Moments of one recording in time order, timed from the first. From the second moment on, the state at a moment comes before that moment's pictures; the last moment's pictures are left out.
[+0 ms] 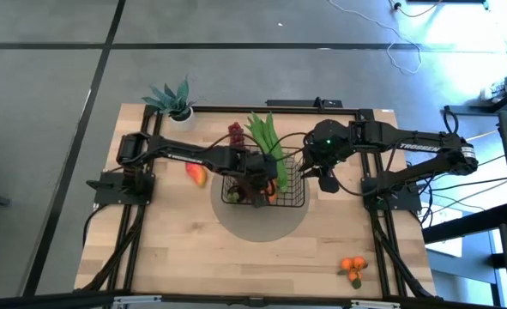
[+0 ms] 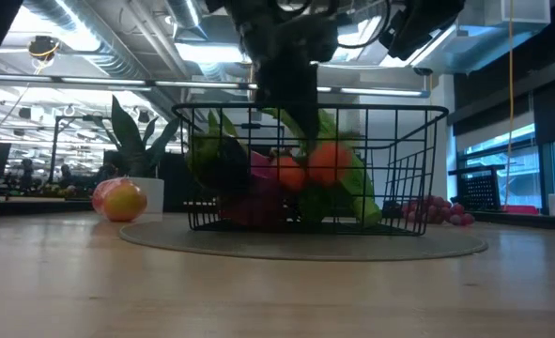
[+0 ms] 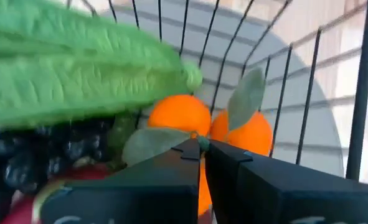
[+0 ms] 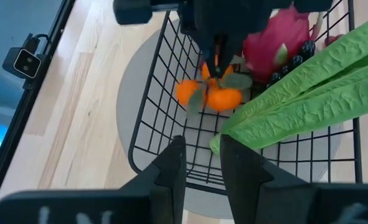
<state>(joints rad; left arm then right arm) -0.01 1.90 1.54 -0.56 -0.09 -0.23 -0.13 1.23 1.19 -0.87 -0.29 -0.16</state>
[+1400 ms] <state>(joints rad) -0.03 1.55 1.54 -0.66 -0.23 -0.28 0.27 1.19 1.37 -1.27 -0.37 0.05</state>
